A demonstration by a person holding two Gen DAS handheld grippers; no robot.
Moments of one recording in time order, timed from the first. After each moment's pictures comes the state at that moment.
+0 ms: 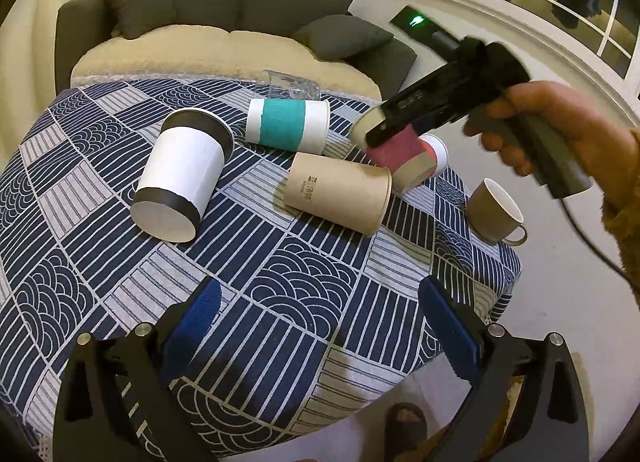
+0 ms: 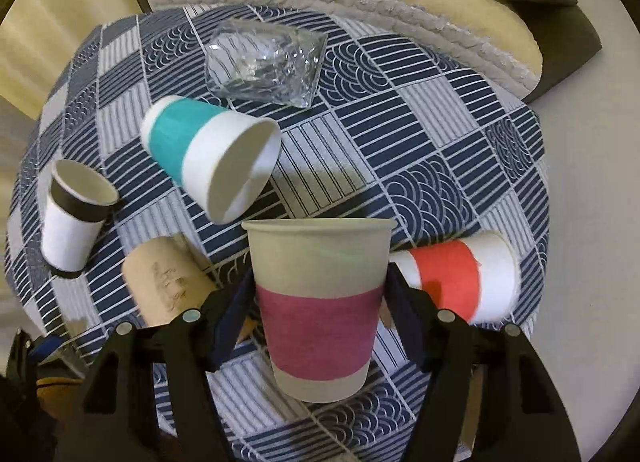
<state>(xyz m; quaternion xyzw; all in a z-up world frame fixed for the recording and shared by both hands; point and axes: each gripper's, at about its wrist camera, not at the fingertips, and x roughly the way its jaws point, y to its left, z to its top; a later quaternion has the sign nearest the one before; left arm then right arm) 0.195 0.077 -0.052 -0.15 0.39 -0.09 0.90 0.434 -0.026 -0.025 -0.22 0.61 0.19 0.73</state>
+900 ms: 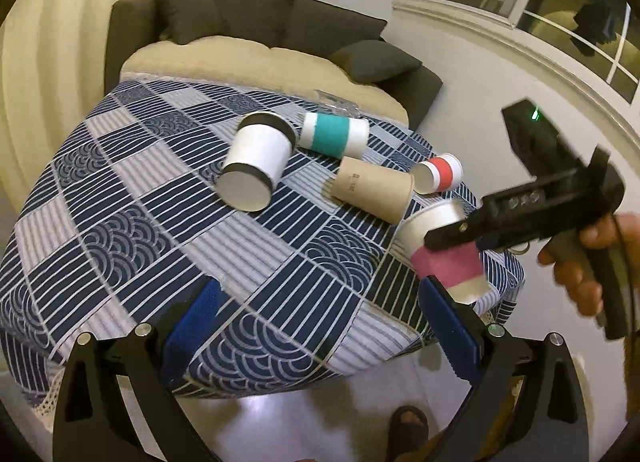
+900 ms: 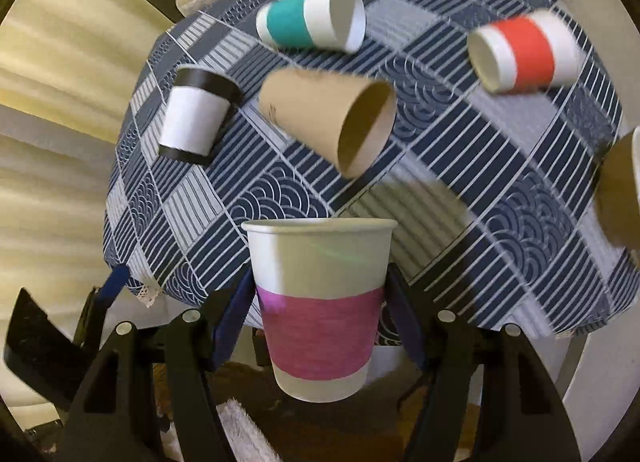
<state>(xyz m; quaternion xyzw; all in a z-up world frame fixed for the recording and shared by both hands) 0.123 0.108 -0.038 -0.18 0.36 -0.03 0.91 0.290 -0.051 -0.043 -0.01 0.68 0.24 0.69</state>
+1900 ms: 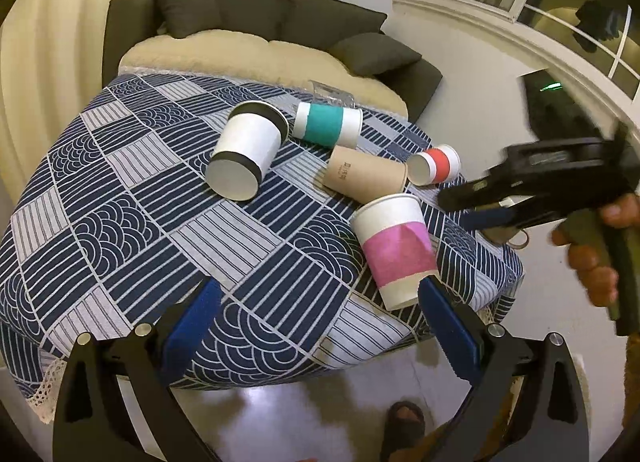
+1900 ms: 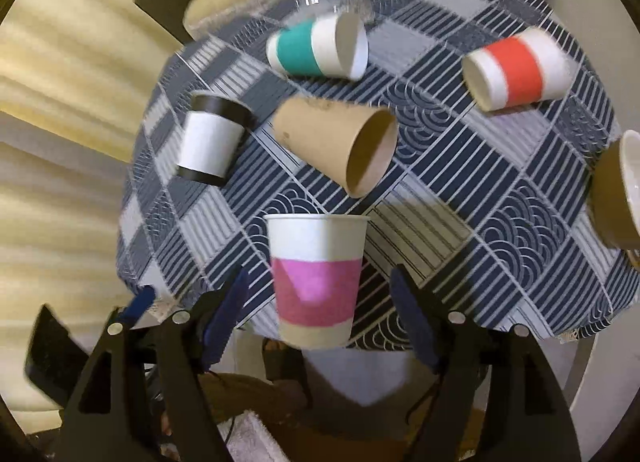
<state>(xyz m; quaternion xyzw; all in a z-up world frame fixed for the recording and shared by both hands) 0.129 0.090 -0.039 -0.17 0.38 -0.03 0.91 0.286 -0.075 -0.003 0.02 0.63 0.26 0.73</state>
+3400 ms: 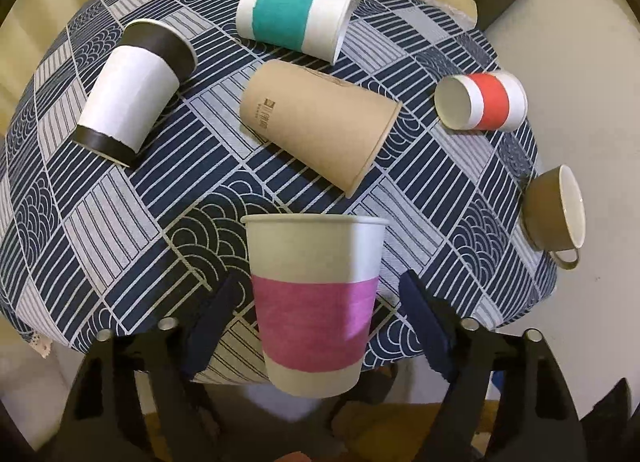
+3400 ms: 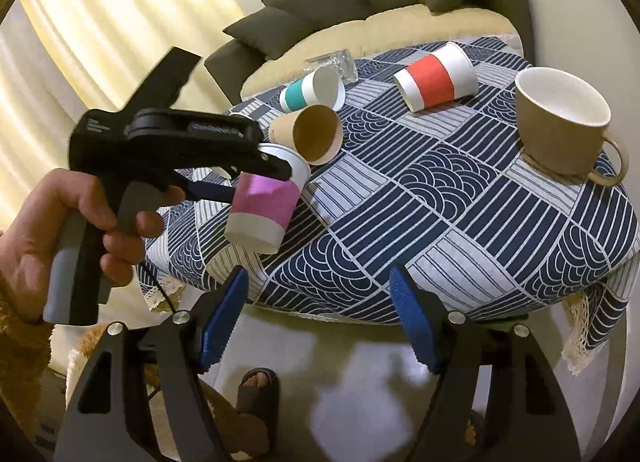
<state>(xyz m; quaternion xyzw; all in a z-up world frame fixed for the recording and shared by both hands) 0.278 -0.005 -0.061 -0.18 0.61 0.05 0.77 0.188 -0.206 -0.036 0.07 0.46 0.35 0.82</state>
